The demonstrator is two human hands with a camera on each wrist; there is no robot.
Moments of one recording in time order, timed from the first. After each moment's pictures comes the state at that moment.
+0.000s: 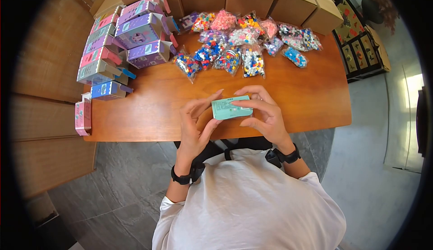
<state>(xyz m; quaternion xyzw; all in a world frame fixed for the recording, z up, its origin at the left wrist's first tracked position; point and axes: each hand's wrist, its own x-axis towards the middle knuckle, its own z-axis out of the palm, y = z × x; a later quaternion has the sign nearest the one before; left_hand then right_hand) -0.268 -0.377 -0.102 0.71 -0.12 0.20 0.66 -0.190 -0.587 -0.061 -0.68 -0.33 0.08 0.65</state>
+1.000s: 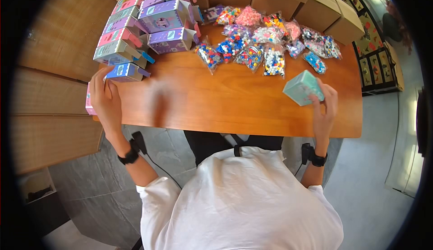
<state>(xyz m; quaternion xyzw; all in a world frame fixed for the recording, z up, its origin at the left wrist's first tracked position) -0.295 -0.173 -0.008 0.91 0.13 0.37 0.15 -0.159 -0.681 -0.069 -0.88 -0.21 -0.21 0.38</state>
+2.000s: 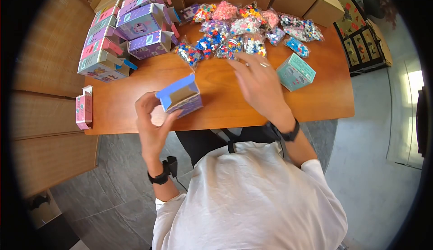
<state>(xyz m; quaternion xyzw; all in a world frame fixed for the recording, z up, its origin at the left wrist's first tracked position) -0.315 -0.290 -0.079 0.83 0.06 0.24 0.50 -0.157 -0.558 -0.056 -0.86 -0.42 -0.21 0.19</state>
